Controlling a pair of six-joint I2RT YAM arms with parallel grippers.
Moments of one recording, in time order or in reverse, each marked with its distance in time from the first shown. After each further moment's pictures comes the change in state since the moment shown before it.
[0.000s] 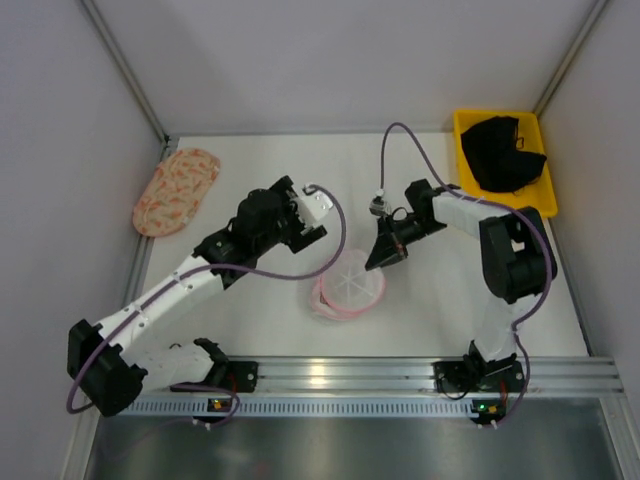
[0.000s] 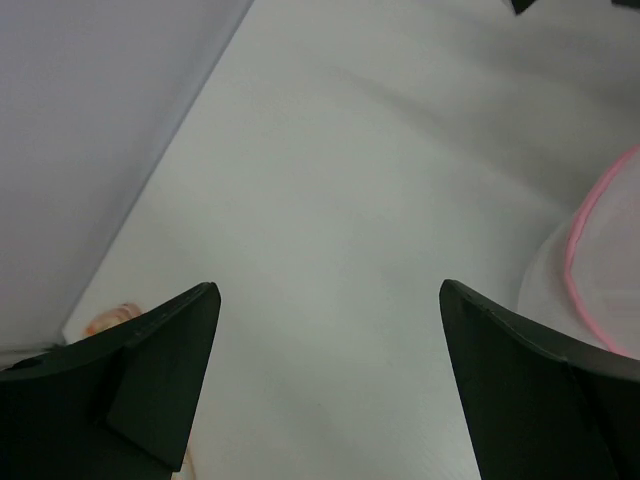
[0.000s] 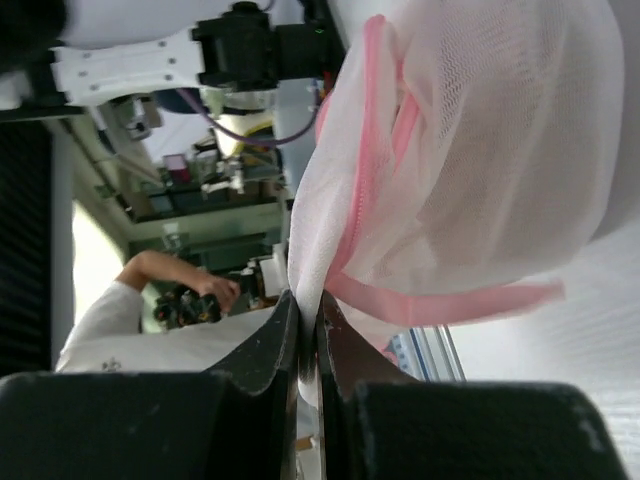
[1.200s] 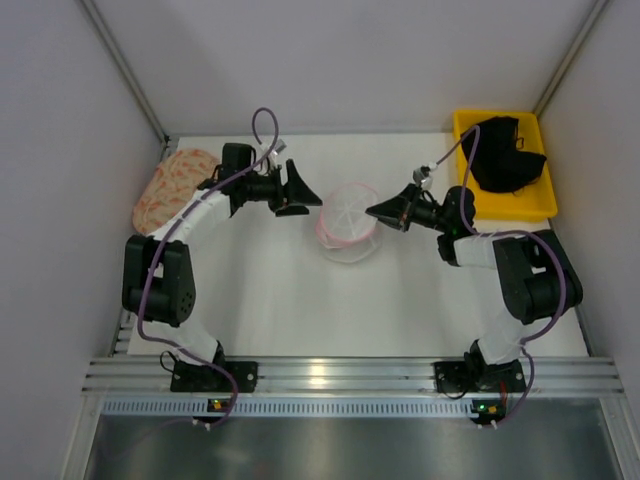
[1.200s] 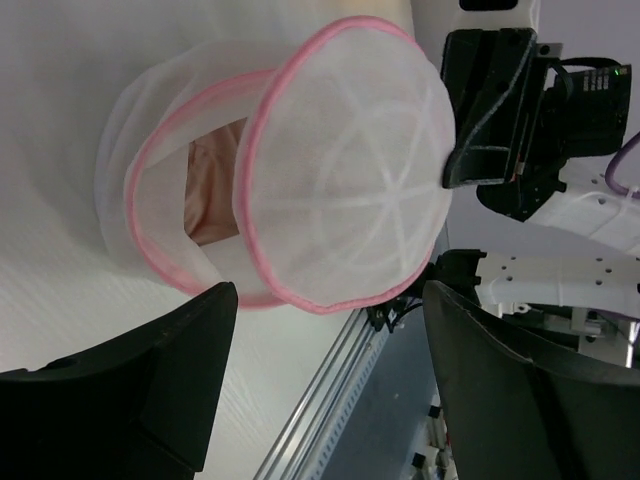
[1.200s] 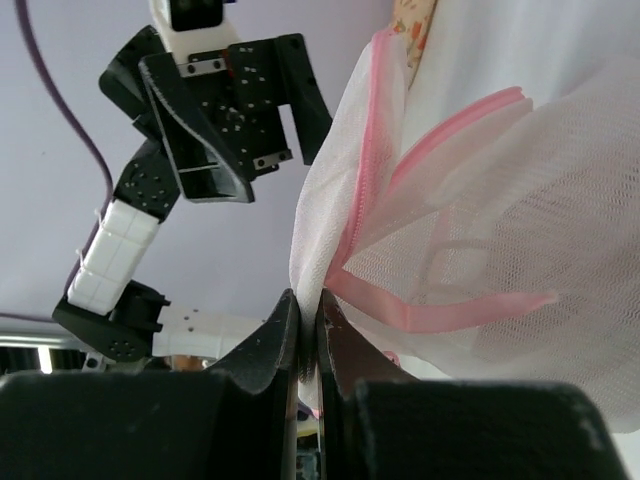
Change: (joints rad) left arm 0.491 0.569 0.364 -0.084 1.060 -1.158; right arm -0.085 -0.227 -0.558 1.970 0.414 1.516
